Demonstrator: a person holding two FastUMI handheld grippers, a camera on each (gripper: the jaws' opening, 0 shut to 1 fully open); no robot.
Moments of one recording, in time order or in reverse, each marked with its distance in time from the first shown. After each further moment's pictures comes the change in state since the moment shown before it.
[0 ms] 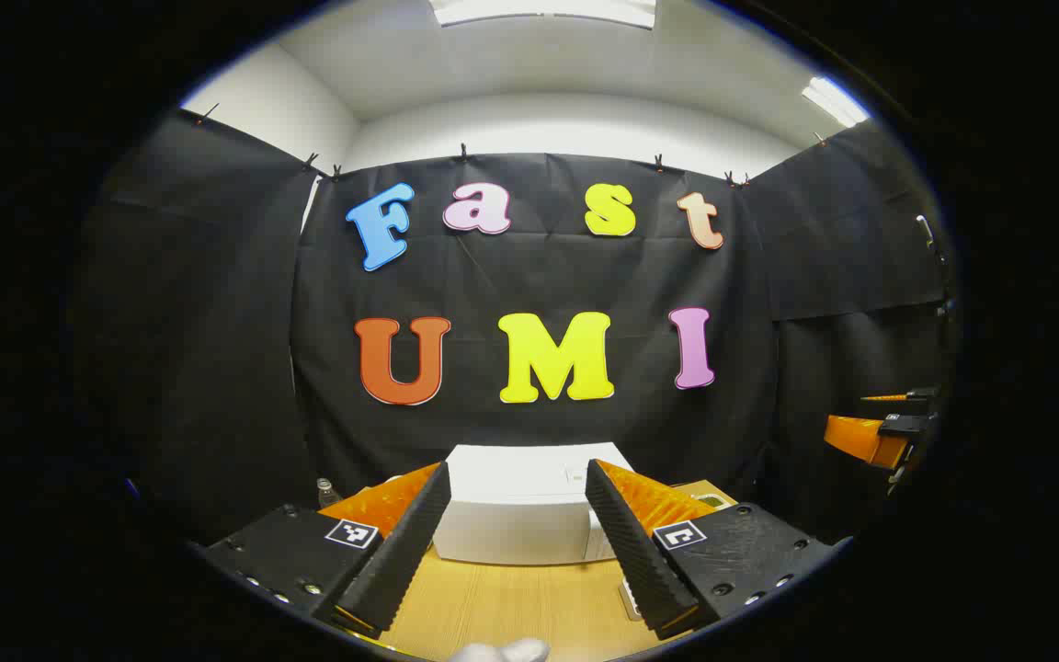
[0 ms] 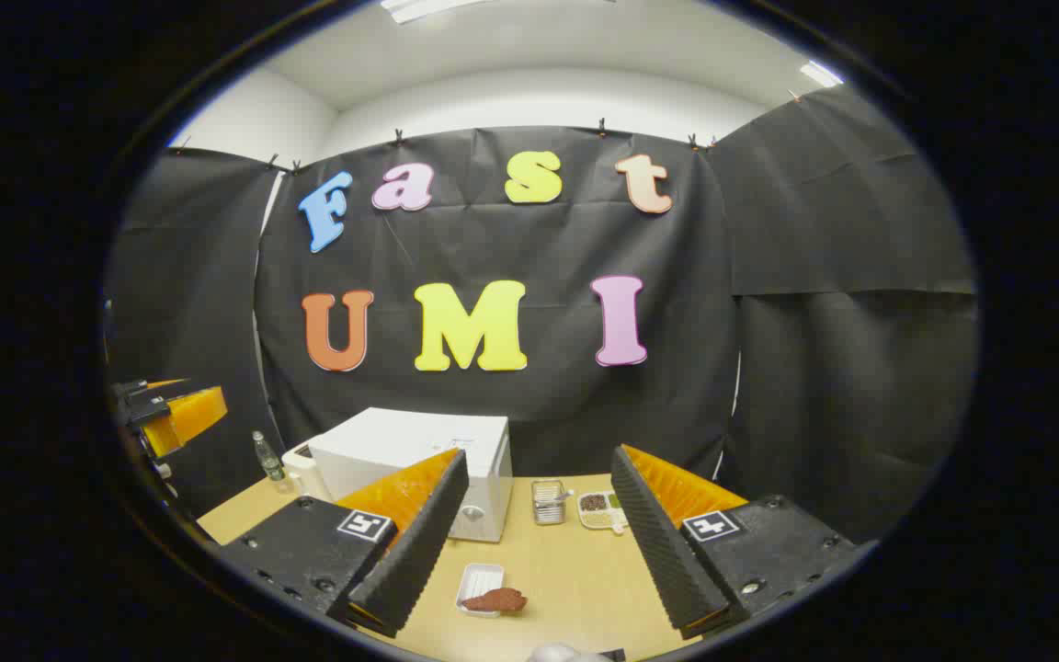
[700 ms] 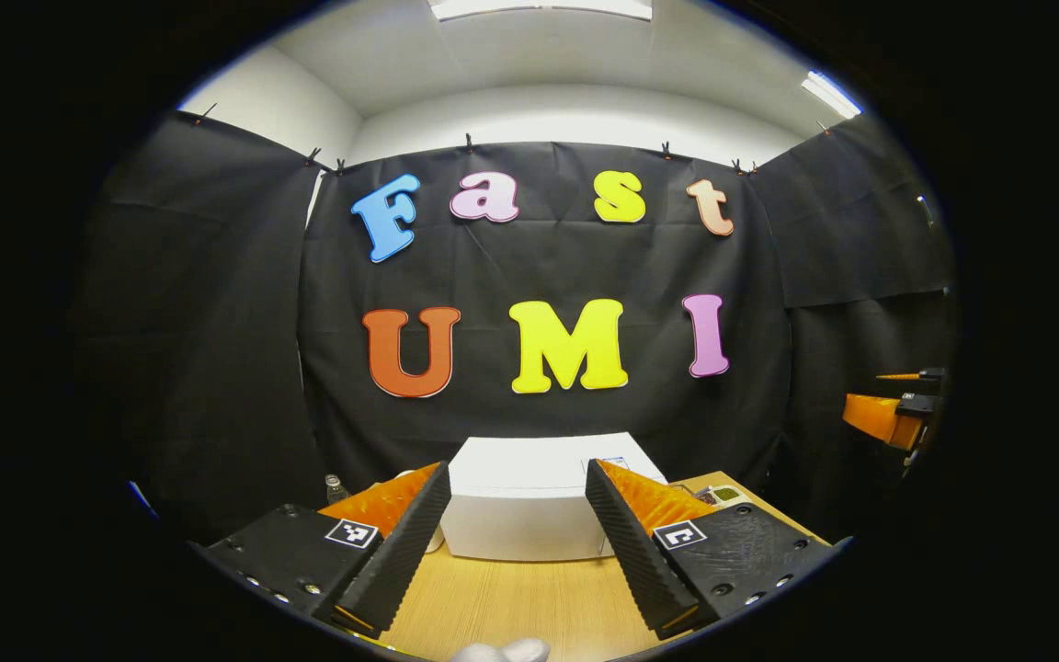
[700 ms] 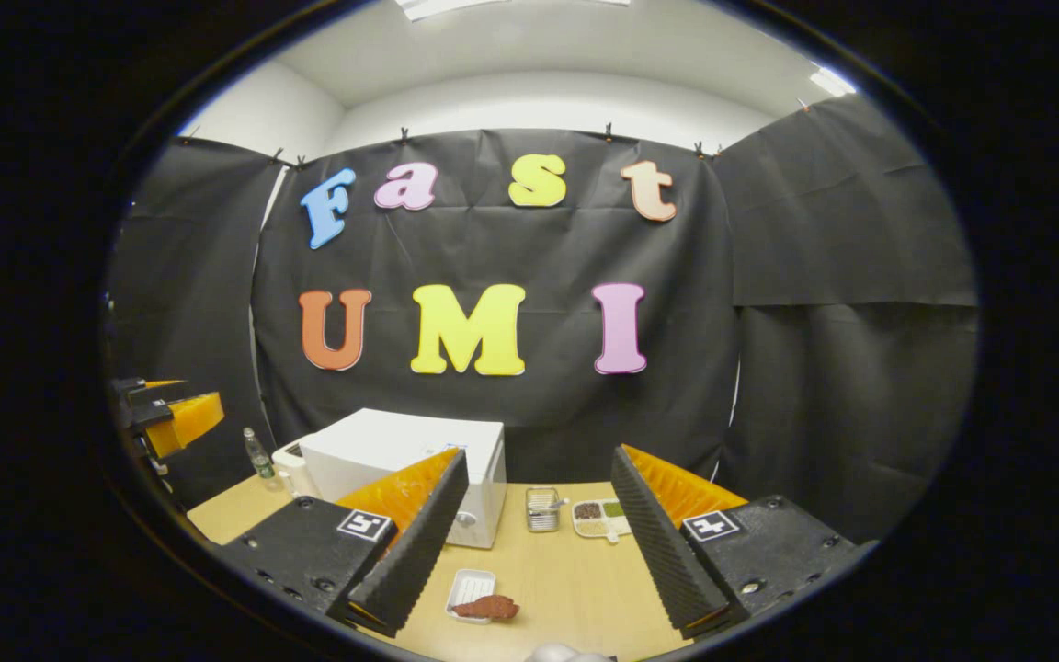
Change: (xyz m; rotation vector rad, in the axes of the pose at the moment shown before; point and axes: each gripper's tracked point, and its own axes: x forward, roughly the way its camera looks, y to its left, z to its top) left arm 0.018 0.010 -0.019 0.022 0.022 0.023; right arm 0.013 0.000 0.004 -0.036 -0.025 -0.009
